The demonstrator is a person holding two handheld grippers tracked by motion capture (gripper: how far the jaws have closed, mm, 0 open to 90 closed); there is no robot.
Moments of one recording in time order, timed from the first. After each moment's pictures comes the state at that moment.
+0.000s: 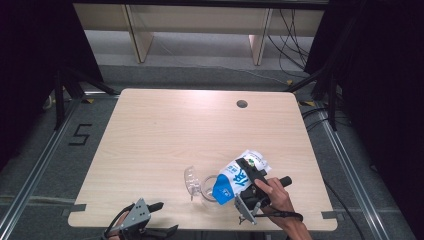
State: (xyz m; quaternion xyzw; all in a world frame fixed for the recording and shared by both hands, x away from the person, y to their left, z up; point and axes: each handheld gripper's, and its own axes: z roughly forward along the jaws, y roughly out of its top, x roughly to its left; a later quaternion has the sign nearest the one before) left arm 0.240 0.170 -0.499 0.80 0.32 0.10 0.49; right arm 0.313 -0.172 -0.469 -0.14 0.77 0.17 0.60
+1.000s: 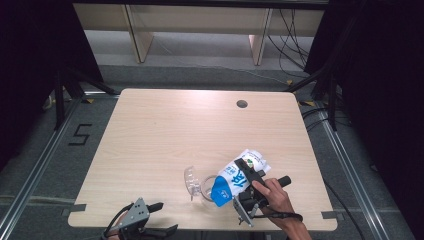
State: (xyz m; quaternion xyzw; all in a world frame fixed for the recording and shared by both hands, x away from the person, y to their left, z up) left arm 0.241 0.170 -0.500 0.79 0.34 0.08 0.50; right arm 0.312 -0.169 -0.472 -0.17 0.76 0.14 0.61
